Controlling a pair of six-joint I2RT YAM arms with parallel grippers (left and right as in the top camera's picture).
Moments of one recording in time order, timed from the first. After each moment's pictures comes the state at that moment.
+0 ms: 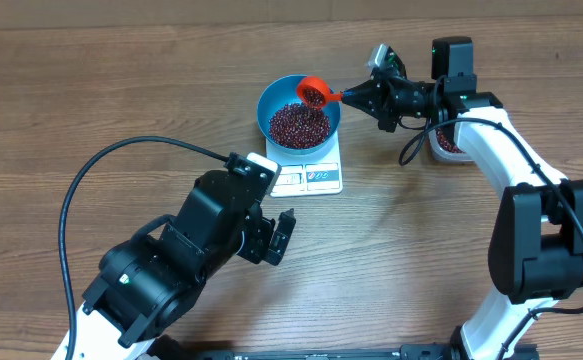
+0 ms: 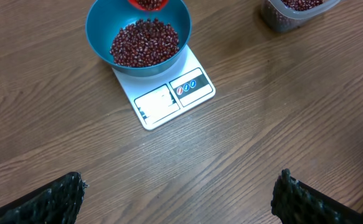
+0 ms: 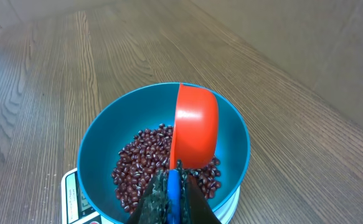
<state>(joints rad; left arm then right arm) -0.69 1.02 1.20 -0.98 -0.10 -0.20 0.09 1.93 1.38 -0.22 -1.00 -0.64</state>
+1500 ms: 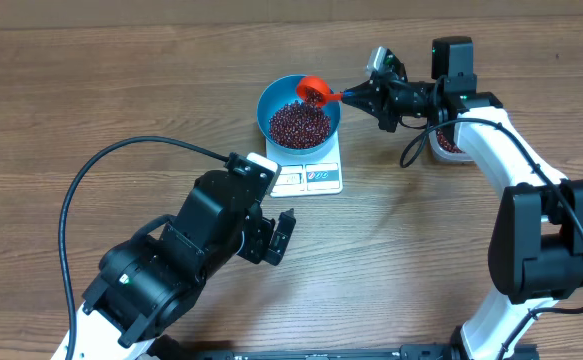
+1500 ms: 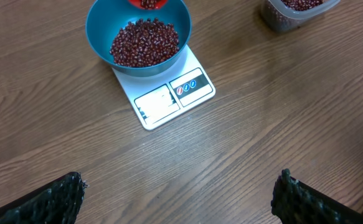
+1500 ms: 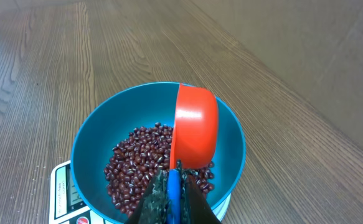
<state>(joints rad) -0.69 1.02 1.20 -0.98 -0.10 -0.20 0.09 1.93 1.38 -0.21 -1.00 -0.72</state>
